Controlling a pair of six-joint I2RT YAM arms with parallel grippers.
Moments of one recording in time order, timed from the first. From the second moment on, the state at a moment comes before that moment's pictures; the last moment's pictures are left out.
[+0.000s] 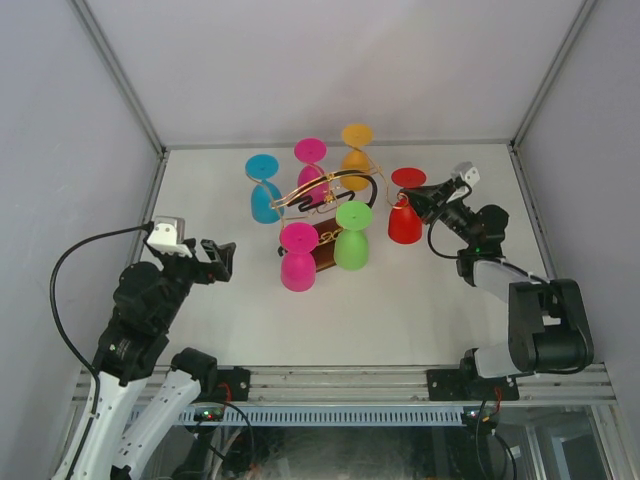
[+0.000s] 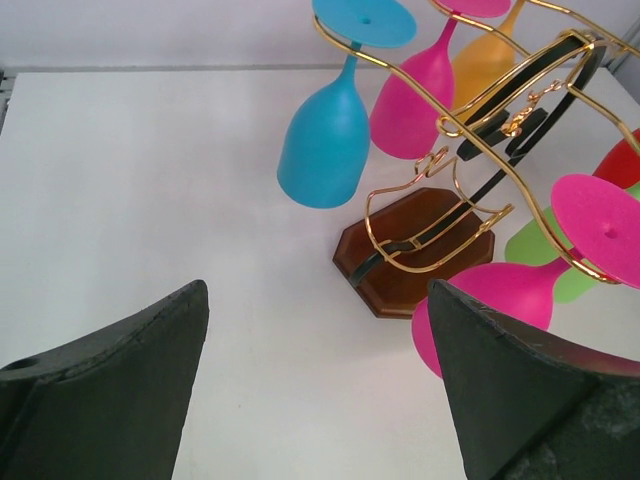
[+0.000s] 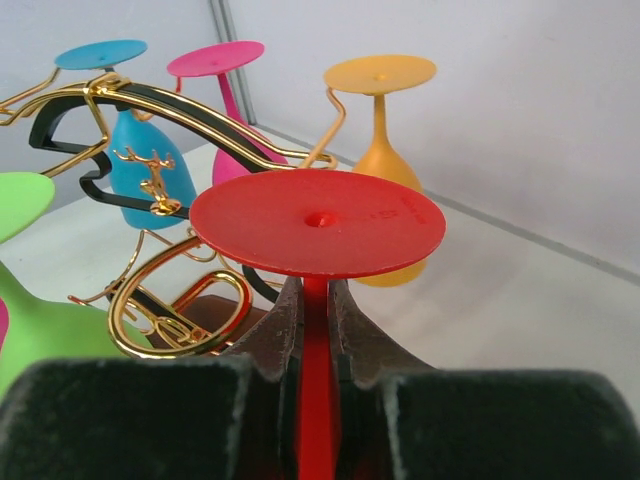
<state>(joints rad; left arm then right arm) -0.36 0.43 0.80 -0.52 -0.11 -0.18 0.04 1.42 0.57 1.10 -0.73 0.30</state>
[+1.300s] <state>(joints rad) -0.36 0.44 0.80 -0.54 -0.14 -0.16 0.14 1.47 0.56 1.15 -0.79 0.27</state>
